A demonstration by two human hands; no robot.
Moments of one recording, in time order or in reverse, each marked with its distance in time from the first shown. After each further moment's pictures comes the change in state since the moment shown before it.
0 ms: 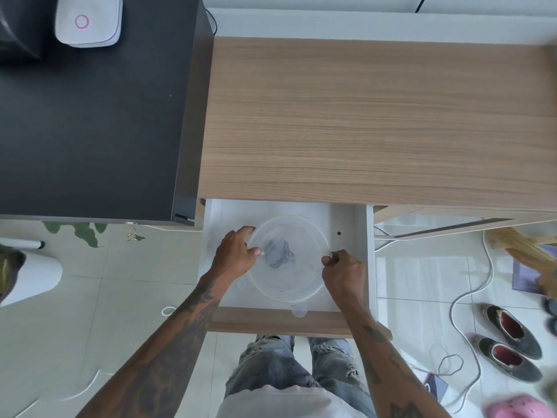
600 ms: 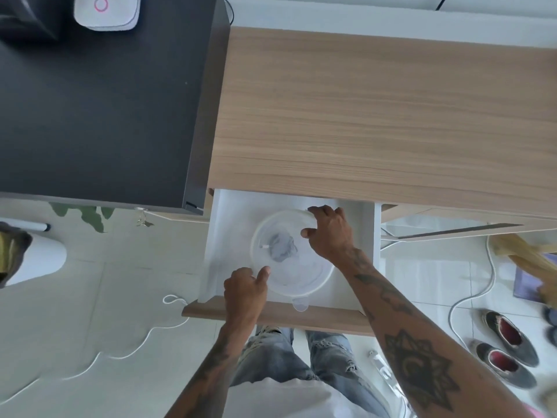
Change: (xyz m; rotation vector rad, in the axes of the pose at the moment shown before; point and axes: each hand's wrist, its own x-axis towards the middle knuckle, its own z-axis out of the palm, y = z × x) left_hand -0.084 0.006 0.041 -0.236 0.207 -0.279; right_hand 0.045 -0.051 0.006 -0.392 -0.159 -0.482
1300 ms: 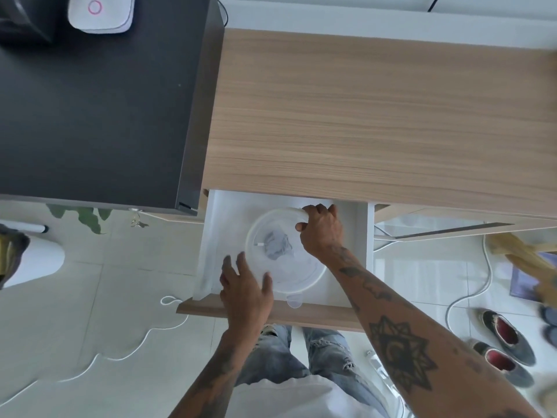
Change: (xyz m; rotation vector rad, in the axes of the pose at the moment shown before) left_hand -0.007 -0.007 0.025 0.227 0.108 0.175; right_hand 0.007 -0.007 0.002 -0.037 0.086 0.044
